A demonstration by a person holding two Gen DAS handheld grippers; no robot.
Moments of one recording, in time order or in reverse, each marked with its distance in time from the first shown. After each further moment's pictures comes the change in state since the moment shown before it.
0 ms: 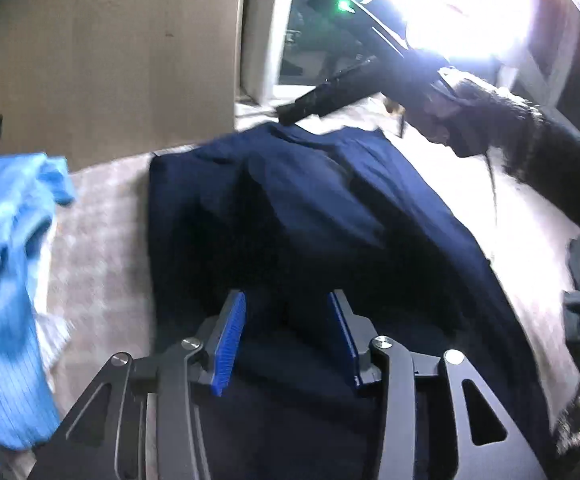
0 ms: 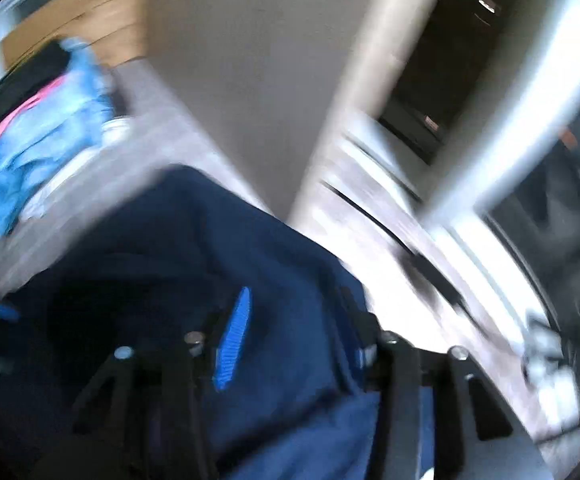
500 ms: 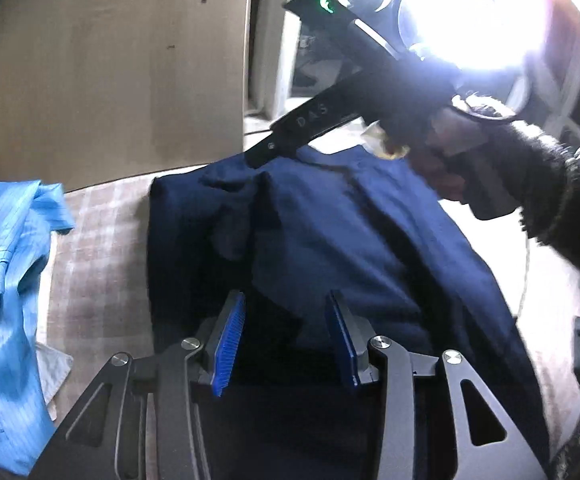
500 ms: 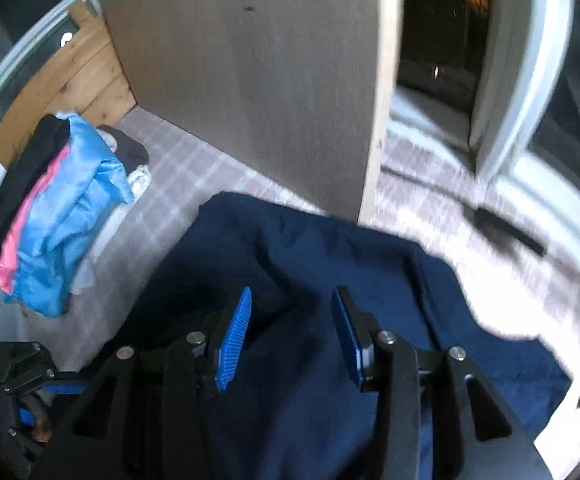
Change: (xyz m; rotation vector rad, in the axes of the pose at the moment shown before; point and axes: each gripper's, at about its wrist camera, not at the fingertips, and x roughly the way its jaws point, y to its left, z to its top) left arm 0.029 0.002 0.032 -0.037 -0.022 0.102; right arm 0.027 0.036 0.020 0.129 0.026 0.133
